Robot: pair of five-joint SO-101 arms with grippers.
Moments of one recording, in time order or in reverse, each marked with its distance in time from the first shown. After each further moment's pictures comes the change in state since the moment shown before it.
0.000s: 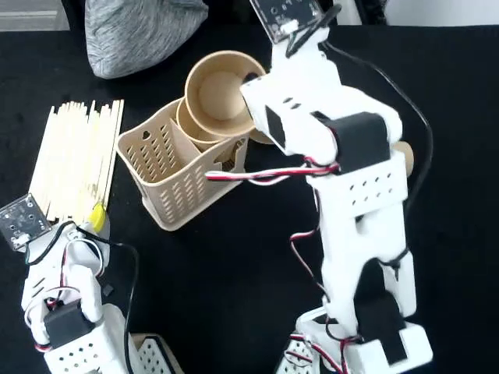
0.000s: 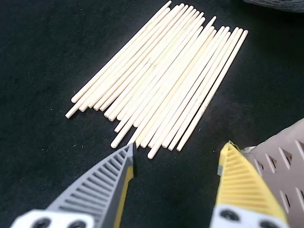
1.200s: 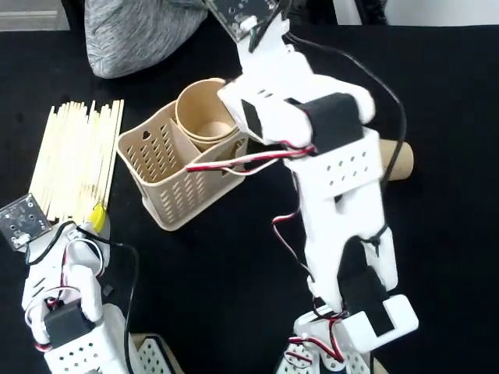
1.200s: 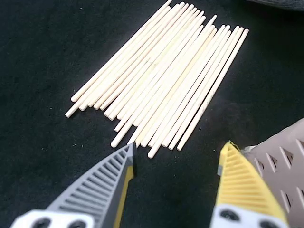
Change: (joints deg) left arm 0.0 0.0 0.2 0.0 0.0; right arm -4.0 9.3 -11.8 7.9 7.5
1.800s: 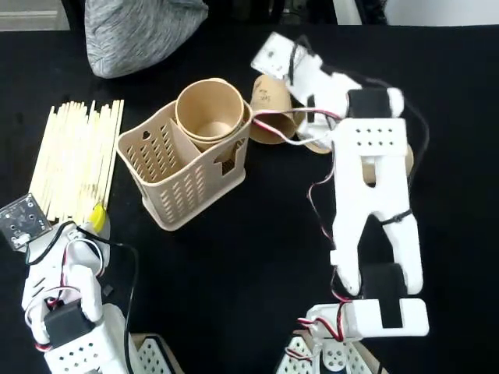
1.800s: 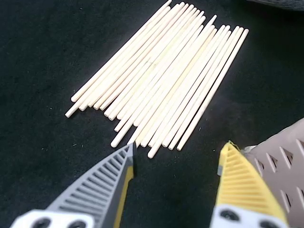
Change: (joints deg) left arm 0.0 0.0 0.0 0.0 0.0; right arm 21.2 0.4 34.2 -16.5 35.5
